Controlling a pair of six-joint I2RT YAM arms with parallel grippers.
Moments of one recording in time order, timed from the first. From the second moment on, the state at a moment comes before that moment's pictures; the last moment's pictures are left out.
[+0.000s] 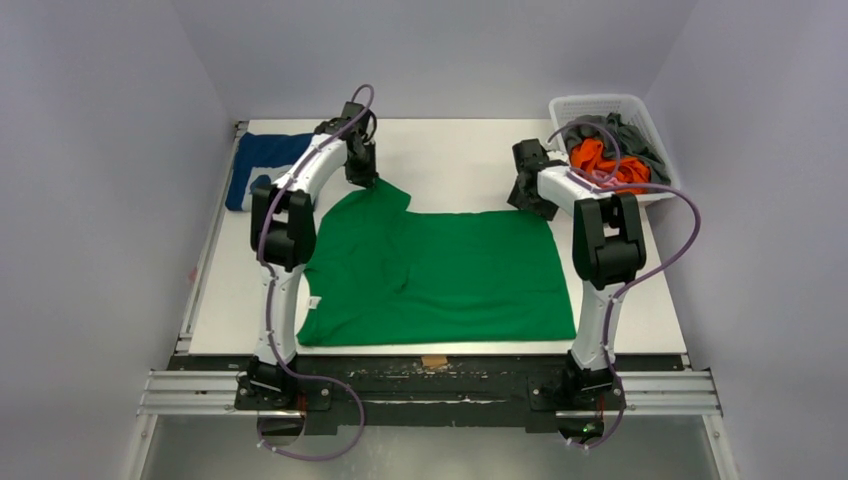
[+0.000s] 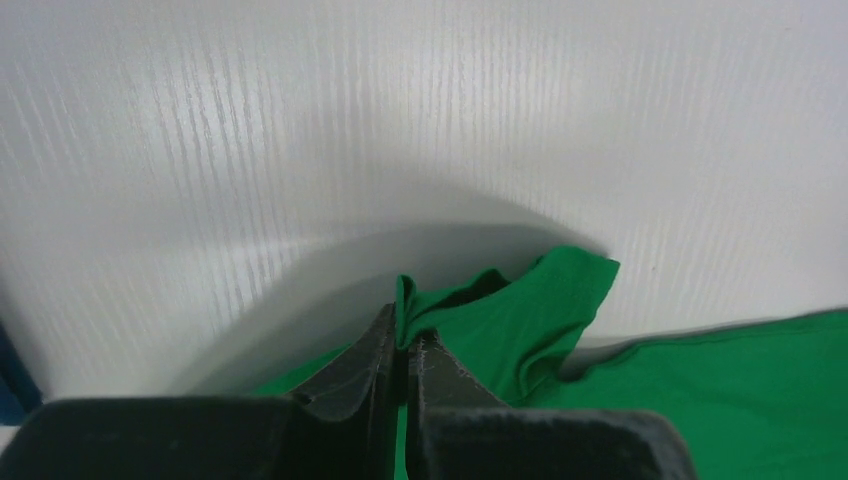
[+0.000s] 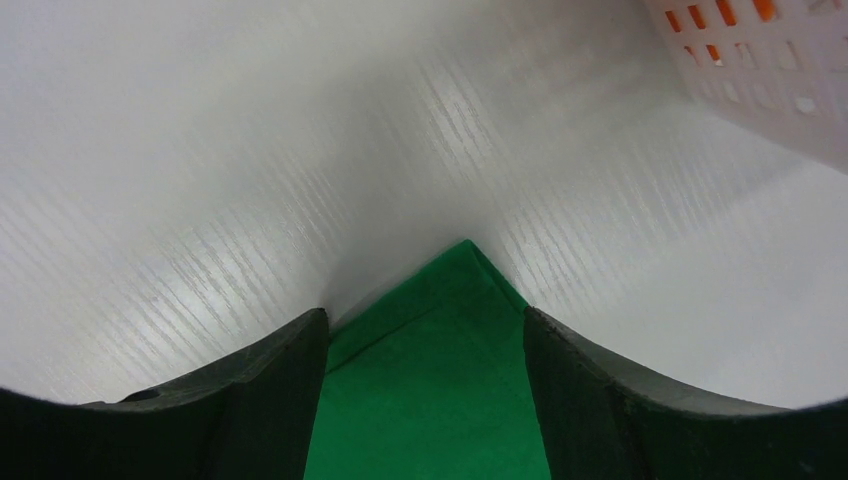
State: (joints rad) left arm -0.25 2.34 2.09 -0.85 0.04 -0.30; right arm 0.19 2.06 1.48 -0.57 0.46 0.63
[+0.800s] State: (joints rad) left arm -0.28 2.22 2.04 -0.72 0.02 -0.23; right arm 0.19 2.03 1.49 -0.53 0.48 0.58
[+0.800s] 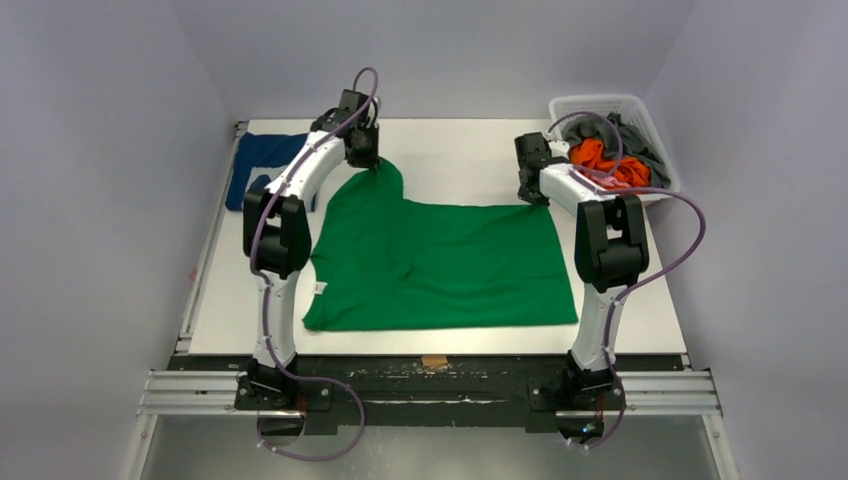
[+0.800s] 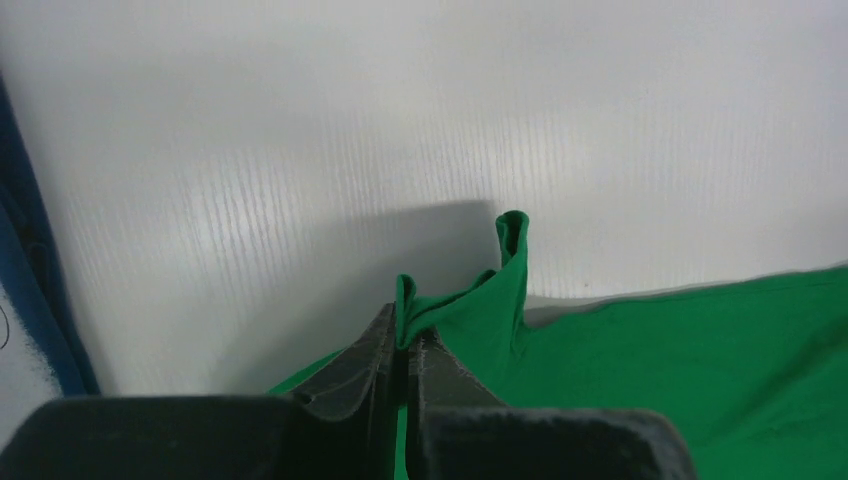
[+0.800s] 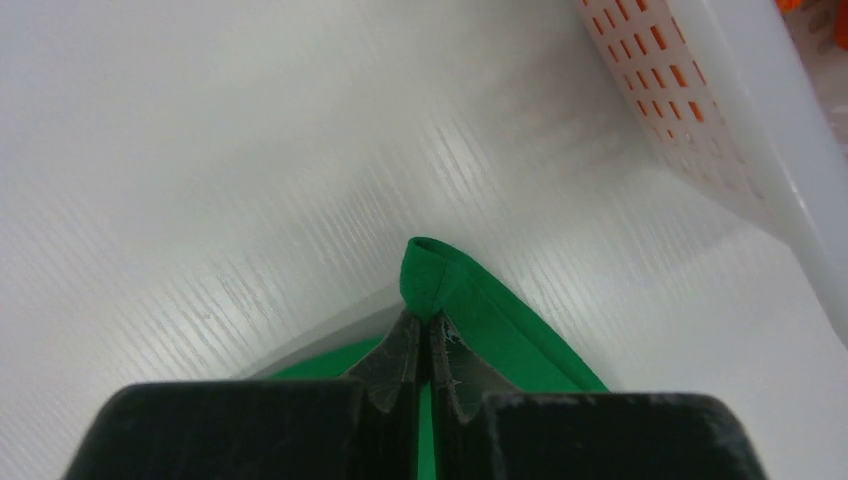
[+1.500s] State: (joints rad) left arm -0.34 1.78 1.37 -0.46 0.09 -0.22; right arm 0.20 1.62 1.09 -0.42 0.32 0.54
